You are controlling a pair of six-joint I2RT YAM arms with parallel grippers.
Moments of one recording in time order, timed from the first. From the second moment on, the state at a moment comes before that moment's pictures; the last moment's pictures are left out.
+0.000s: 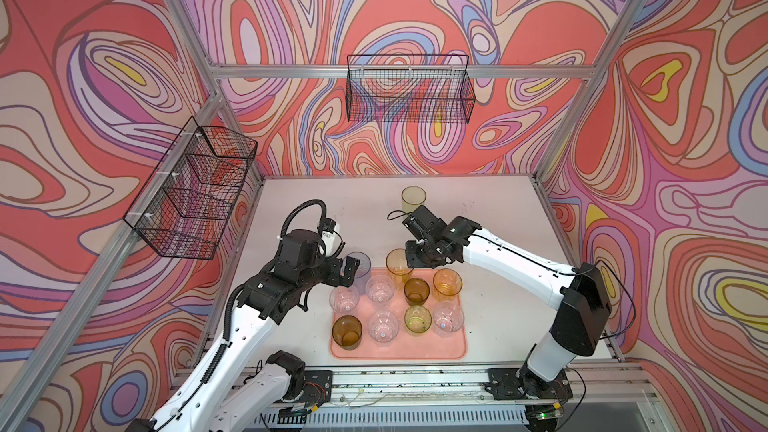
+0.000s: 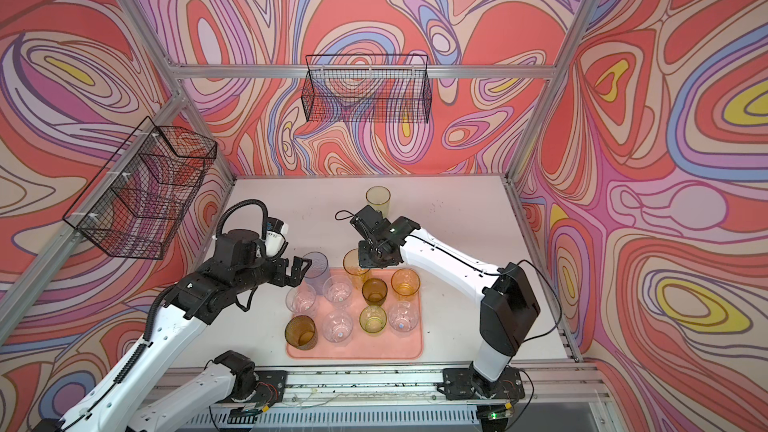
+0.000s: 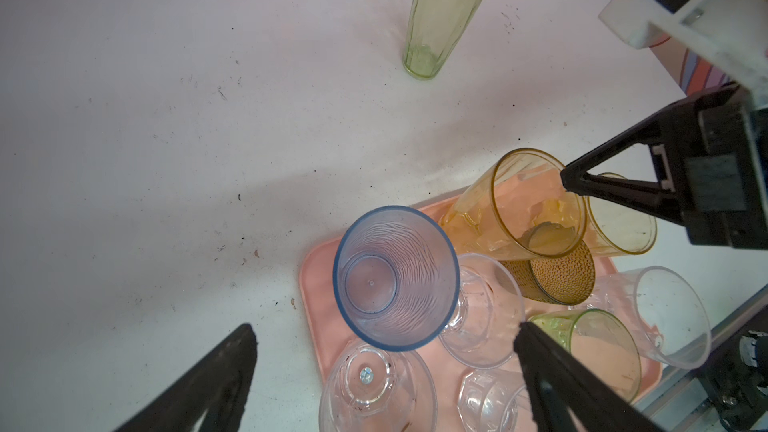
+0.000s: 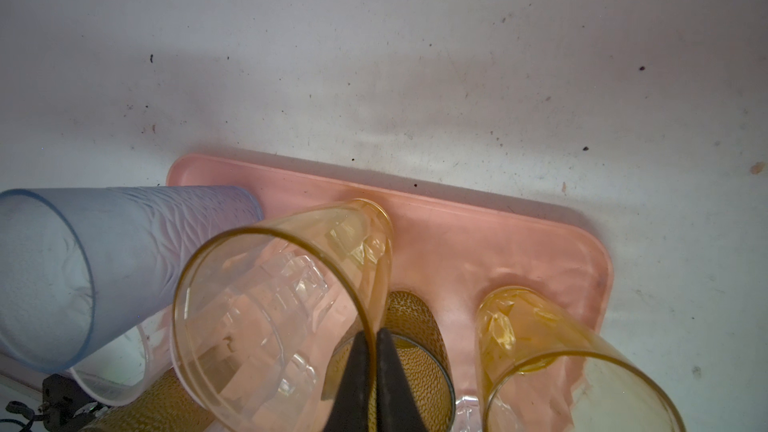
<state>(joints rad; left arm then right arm) -0.40 0.87 0.91 -0.73 0.09 -0.19 0.80 1.69 1.46 -0.91 0.06 0.70</state>
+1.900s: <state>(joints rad) -0.40 0.91 1.02 -0.74 0.21 -0.40 0.66 1.60 1.46 -0.75 0.15 0.58</state>
